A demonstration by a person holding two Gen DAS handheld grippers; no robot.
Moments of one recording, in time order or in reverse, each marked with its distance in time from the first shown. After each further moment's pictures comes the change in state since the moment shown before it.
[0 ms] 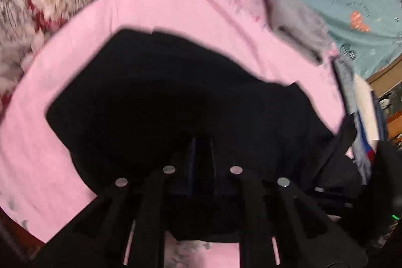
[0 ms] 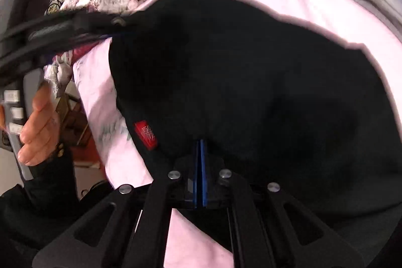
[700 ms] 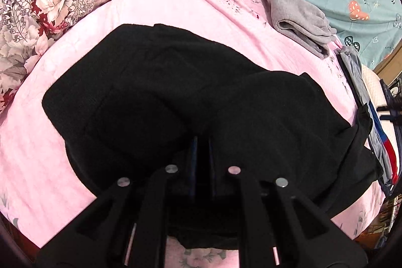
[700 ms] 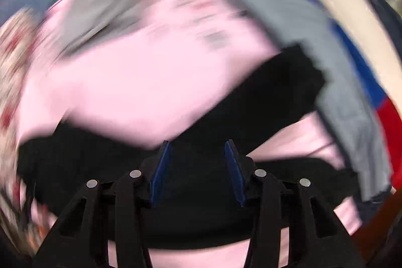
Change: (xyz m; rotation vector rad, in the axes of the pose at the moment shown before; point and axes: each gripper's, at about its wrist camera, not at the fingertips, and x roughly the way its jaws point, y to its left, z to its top) left arm 0.001 -0.005 -0.023 0.083 -0.122 0.037; right arm -0.237 -0.277 -0.092 0.868 -0.073 -0.550
